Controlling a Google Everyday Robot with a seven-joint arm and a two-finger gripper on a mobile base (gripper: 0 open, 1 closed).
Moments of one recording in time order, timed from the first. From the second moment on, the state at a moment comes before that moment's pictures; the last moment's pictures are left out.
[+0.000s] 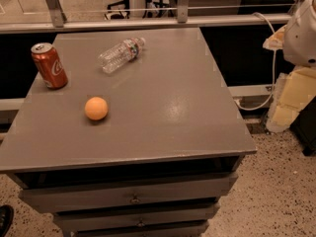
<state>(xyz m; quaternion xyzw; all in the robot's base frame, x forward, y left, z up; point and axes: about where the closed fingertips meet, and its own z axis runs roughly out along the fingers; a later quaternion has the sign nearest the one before) 0.438 -0.217 0.976 -0.60 0.78 -0.03 0.16</state>
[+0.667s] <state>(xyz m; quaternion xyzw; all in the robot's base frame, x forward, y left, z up) 0.443 -0.213 0.976 -0.60 0.78 -0.02 0.18</state>
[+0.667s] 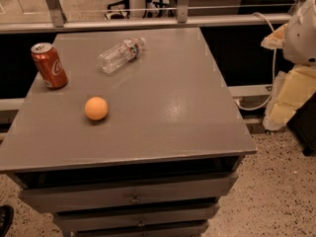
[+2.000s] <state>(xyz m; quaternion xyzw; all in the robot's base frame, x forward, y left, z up) 0.481 -0.017 0.927 -0.64 0.69 0.18 0.29</state>
